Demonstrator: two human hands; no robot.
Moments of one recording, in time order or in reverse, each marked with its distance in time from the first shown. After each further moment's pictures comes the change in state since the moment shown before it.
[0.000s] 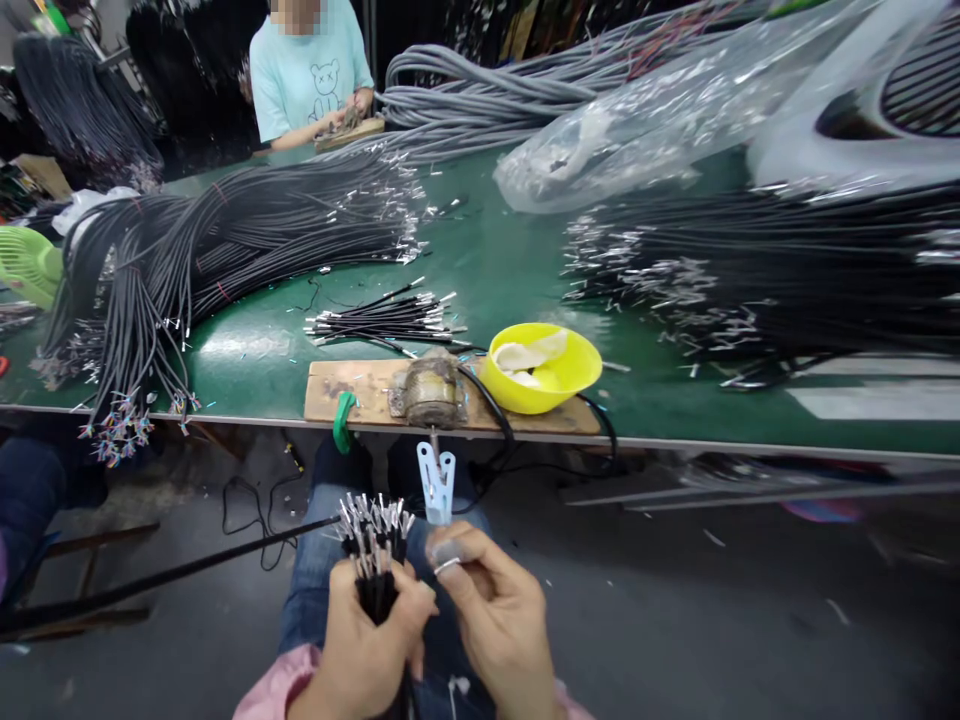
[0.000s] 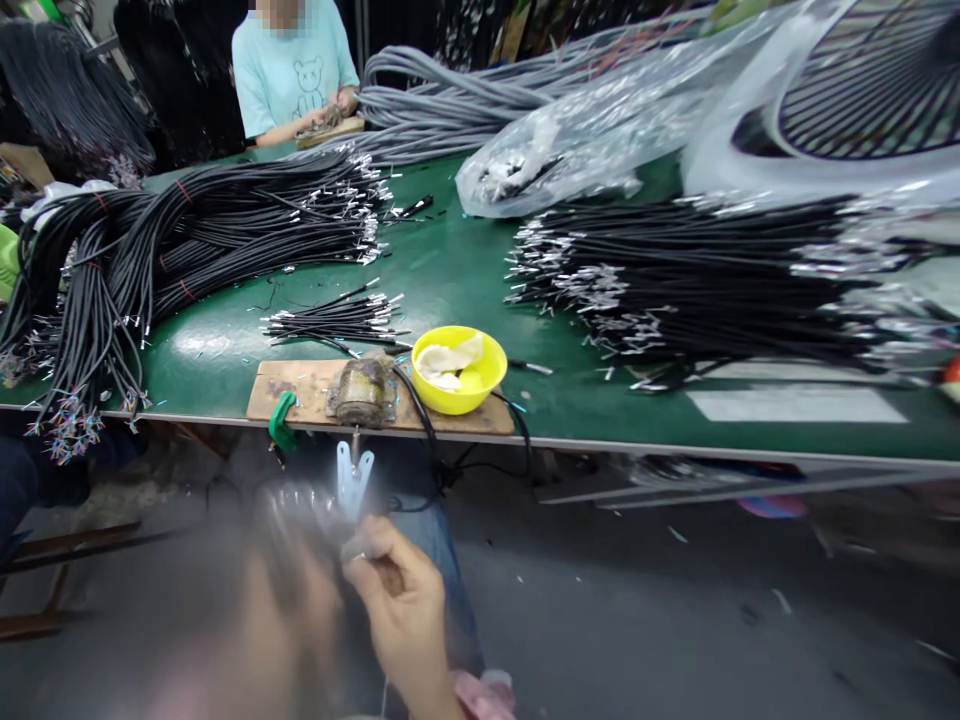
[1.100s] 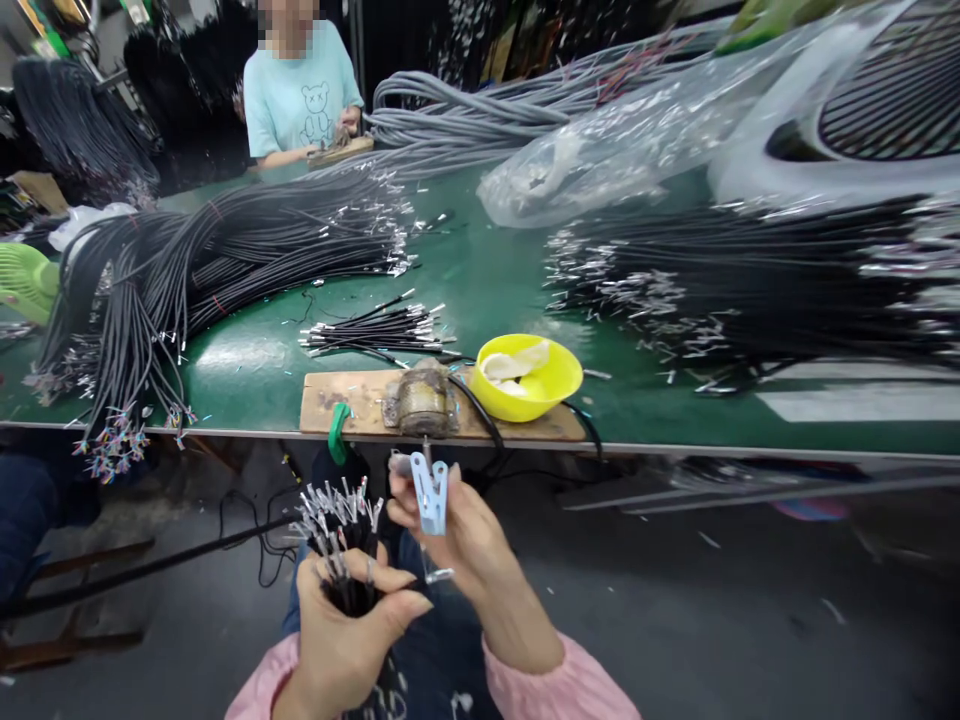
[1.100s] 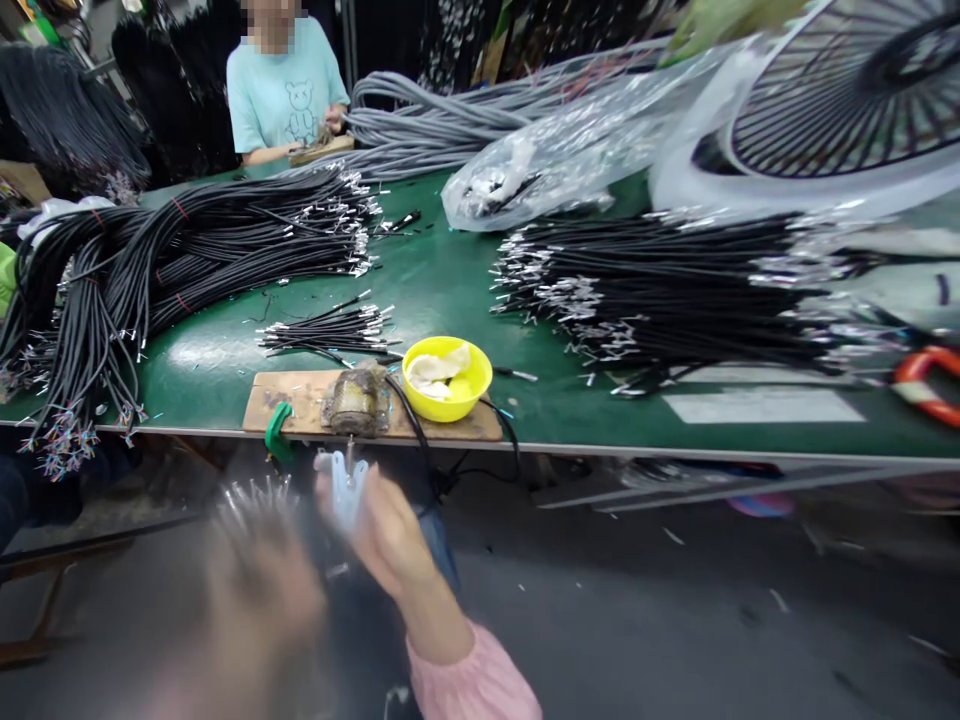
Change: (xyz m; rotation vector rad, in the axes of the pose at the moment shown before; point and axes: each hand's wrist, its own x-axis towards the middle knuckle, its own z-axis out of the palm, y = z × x) left_hand 0.007 0.029 -0.008 0.148 0.214 0.270; right_hand 0.057 0.008 0.007 0.716 -0.102 0.630
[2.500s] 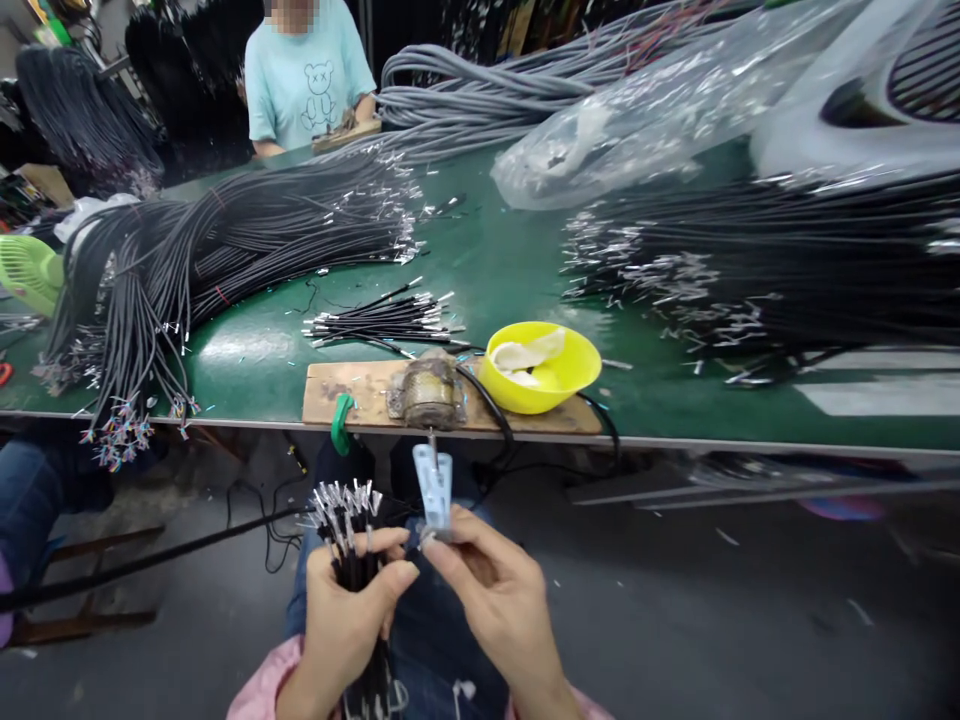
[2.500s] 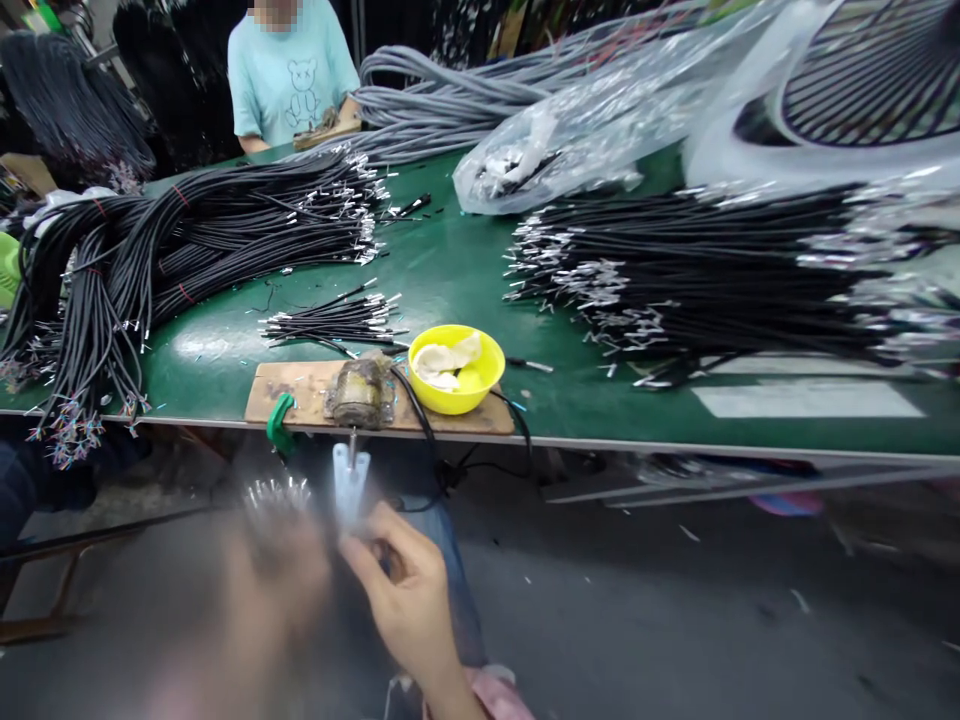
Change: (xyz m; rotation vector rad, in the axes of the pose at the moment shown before) left_hand 0.006 -0.002 -0.001 0.015 -0.174 -0.161; right_hand -0.045 0.018 -0.014 -0.845 0.170 -0.537
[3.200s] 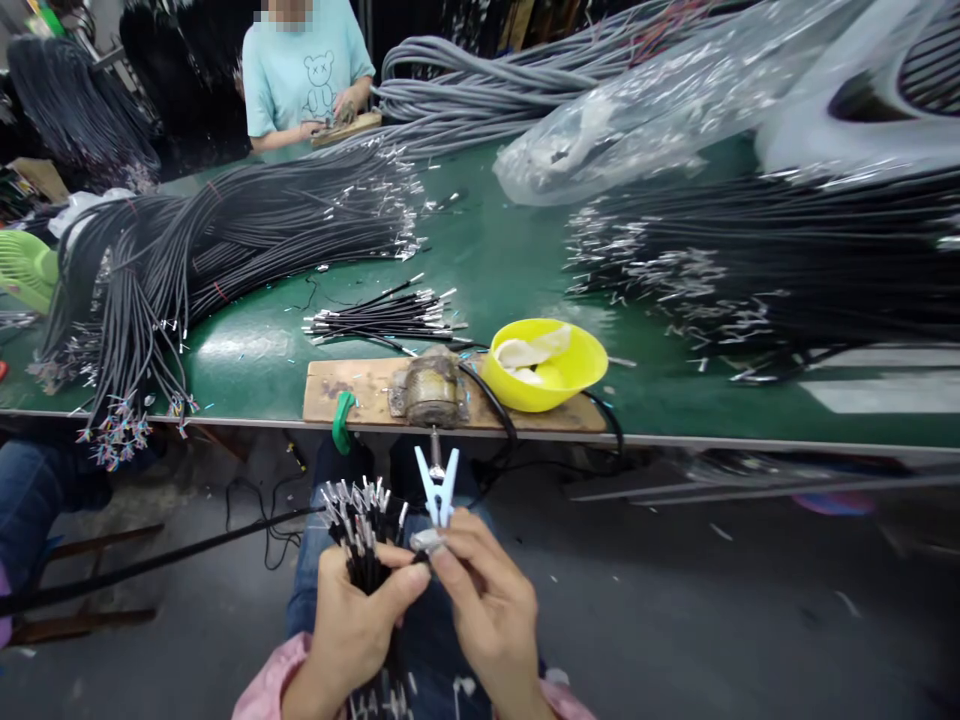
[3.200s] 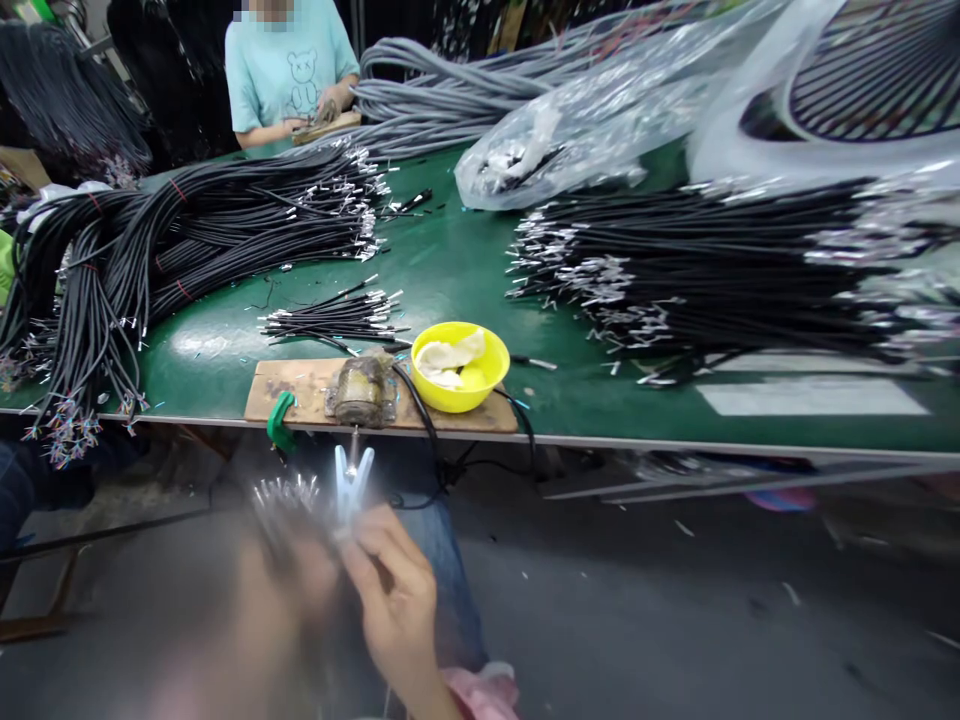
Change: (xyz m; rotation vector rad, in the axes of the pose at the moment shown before) left_hand -0.001 -0.002 0.005 0.063 0.016 0.015; right_hand -0.005 -0.001 0.012 0.018 0.064 -0.193
